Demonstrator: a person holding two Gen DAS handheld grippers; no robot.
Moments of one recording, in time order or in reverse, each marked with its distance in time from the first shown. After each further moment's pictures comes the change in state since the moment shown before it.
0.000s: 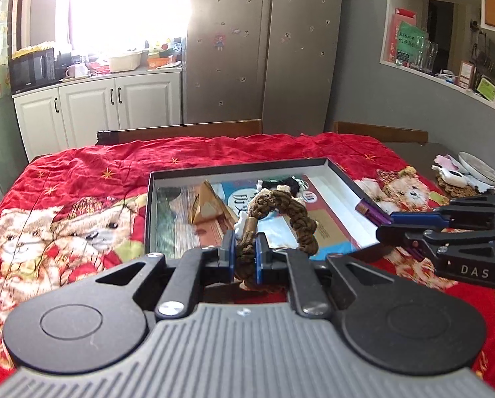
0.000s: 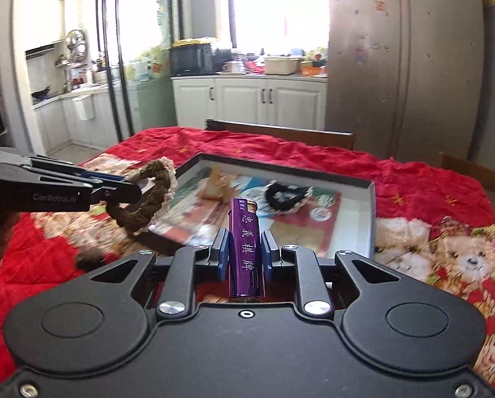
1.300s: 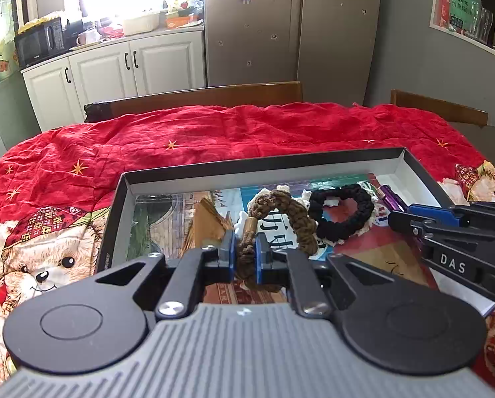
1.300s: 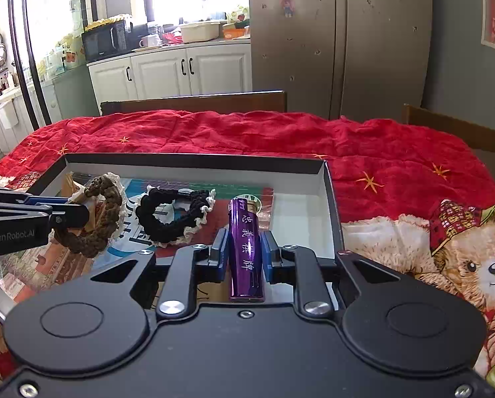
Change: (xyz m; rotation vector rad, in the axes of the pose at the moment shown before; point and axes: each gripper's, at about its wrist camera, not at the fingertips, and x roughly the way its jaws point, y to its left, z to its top) left arm 0.162 0.004 0.033 -0.019 0.151 0.117; right arm 0.169 -0.080 0.015 0.168 0.119 -0.213
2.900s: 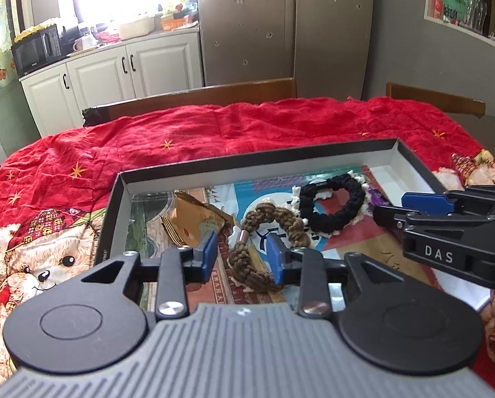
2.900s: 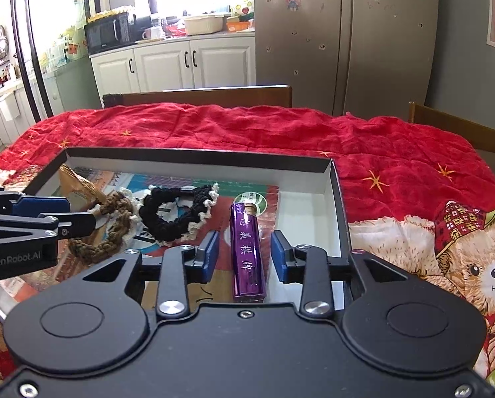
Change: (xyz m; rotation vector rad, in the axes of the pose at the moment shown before) left arm -0.009 -0.008 -0.004 0.035 -0.008 0.007; right arm 0.003 0.004 0.003 -0.022 0.018 0.007
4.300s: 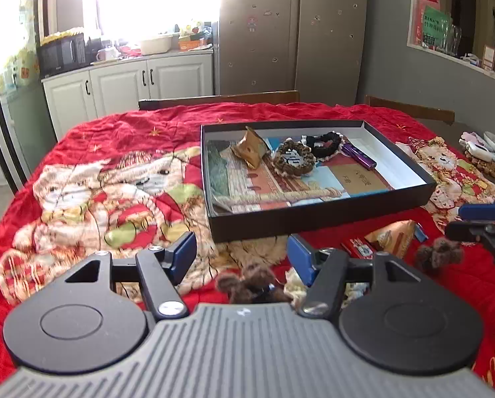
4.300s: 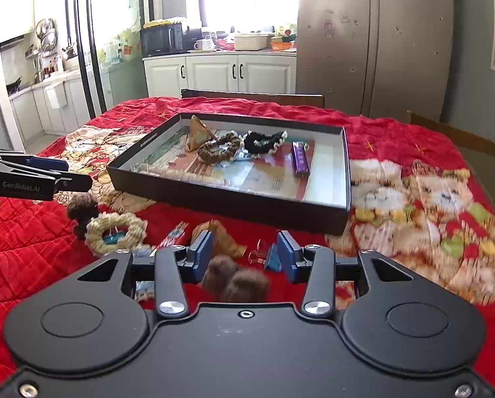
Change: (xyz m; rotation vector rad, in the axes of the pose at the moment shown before) left arm -0.163 0.057 -0.119 -0.043 -0.096 -0.025; right arm -0.200 0.040 -0.115 -0.091 -0.064 0.105
